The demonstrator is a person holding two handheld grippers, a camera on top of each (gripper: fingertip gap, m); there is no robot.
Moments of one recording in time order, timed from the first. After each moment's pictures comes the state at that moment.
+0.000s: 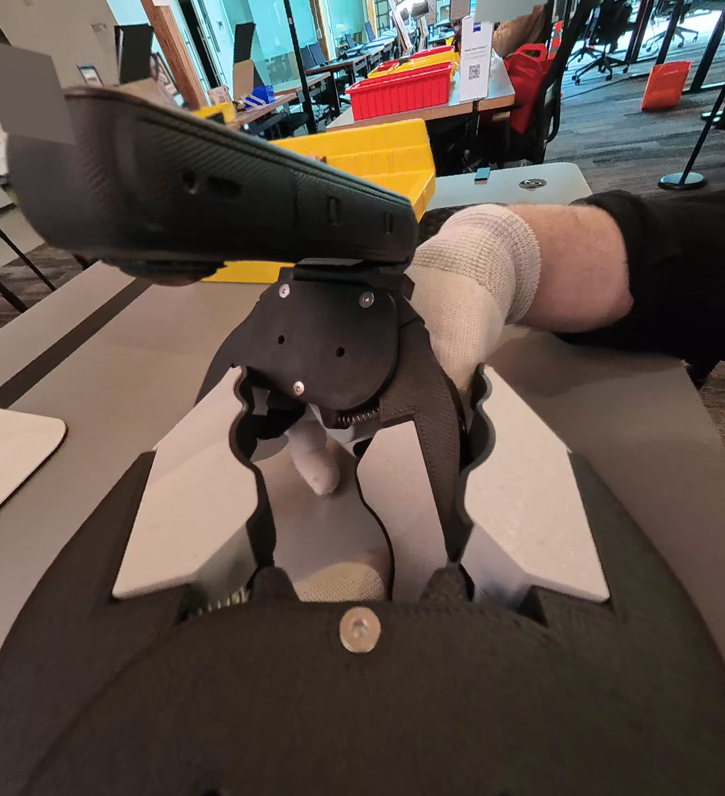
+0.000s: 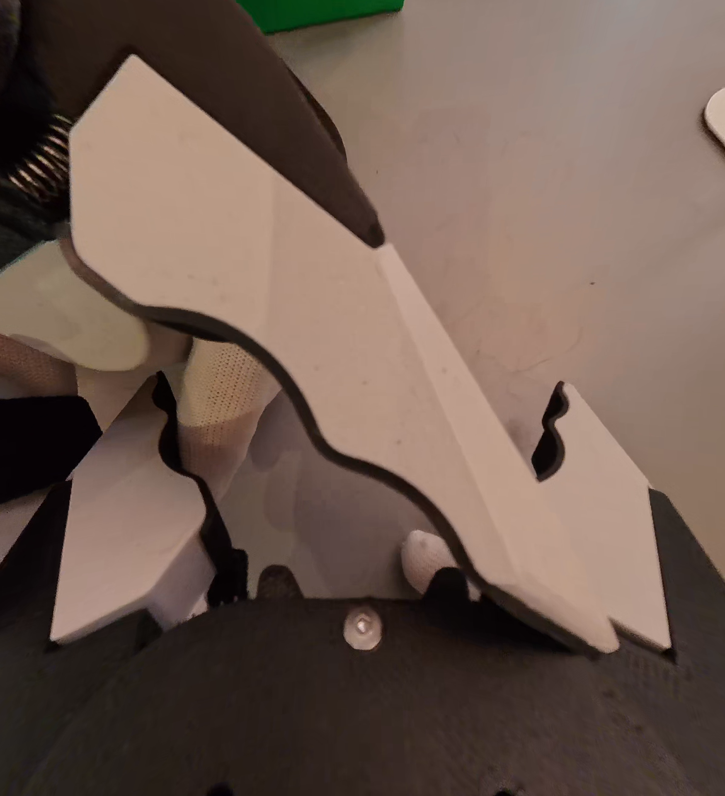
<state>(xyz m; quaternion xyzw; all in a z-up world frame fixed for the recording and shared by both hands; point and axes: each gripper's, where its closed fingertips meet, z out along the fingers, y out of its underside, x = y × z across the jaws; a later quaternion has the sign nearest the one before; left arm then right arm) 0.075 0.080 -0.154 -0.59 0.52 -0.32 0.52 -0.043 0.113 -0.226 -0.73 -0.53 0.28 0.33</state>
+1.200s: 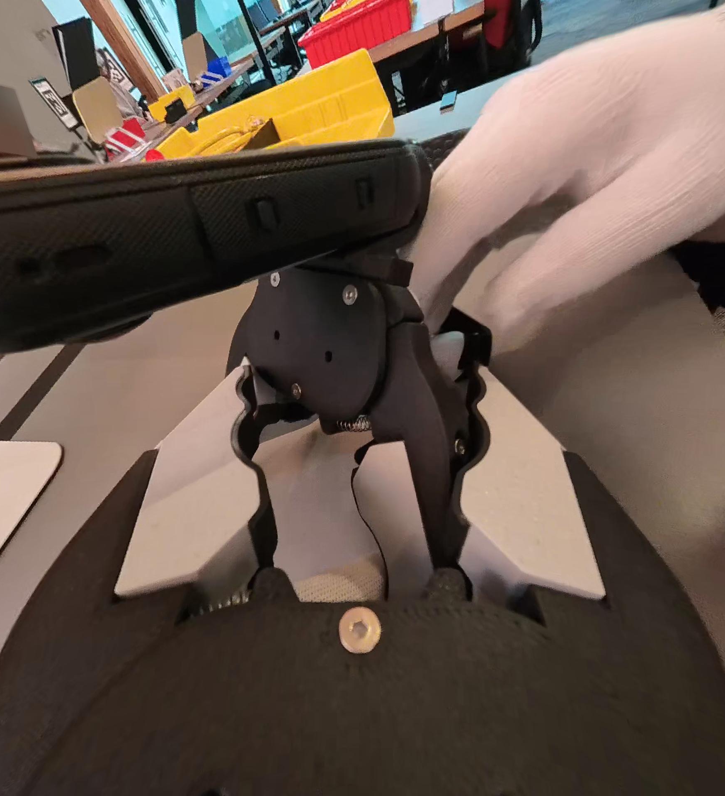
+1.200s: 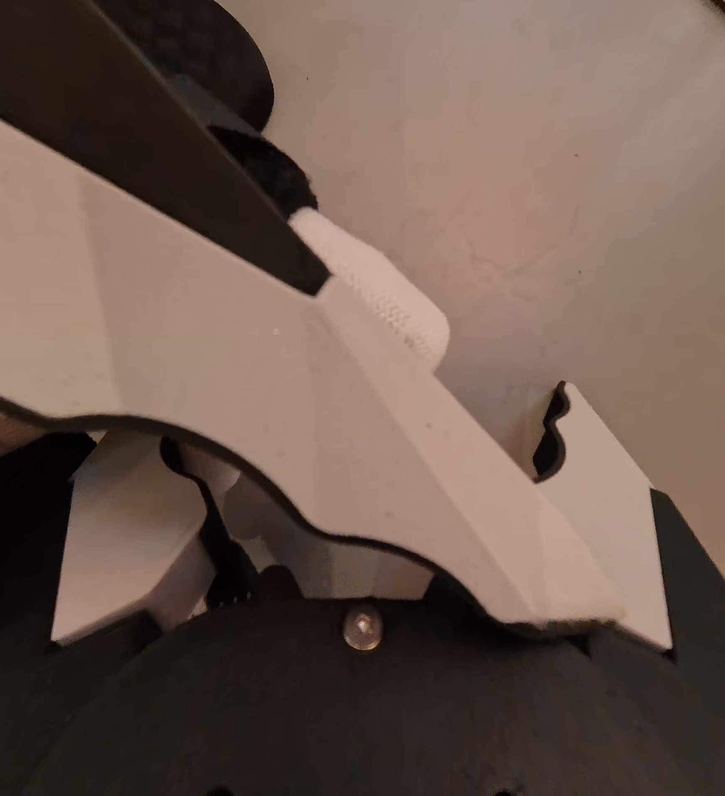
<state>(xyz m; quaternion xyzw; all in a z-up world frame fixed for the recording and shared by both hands) 0.082 0.058 -0.178 -0.56 0.60 -0.26 0.51 -0.023 0.105 -0.250 -0.81 -0.45 0.21 0.32</state>
